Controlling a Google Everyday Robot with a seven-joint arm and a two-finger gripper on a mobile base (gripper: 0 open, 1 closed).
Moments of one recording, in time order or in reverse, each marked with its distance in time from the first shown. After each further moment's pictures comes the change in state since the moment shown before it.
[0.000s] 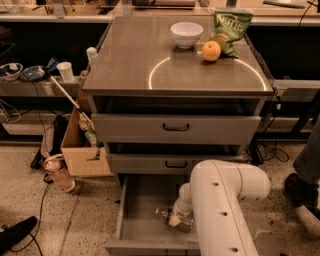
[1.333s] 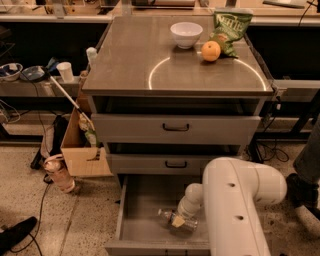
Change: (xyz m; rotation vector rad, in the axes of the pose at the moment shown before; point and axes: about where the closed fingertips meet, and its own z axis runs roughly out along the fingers) arm 0.005 0.003 -0.030 0.023 -0.039 0.000
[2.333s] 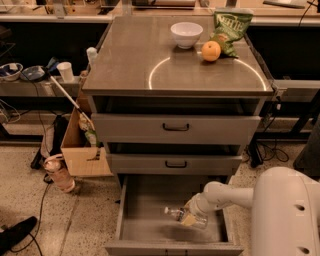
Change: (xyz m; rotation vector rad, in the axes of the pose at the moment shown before) arm 0.011 0.018 -0.085 0.003 -0.149 -0.137
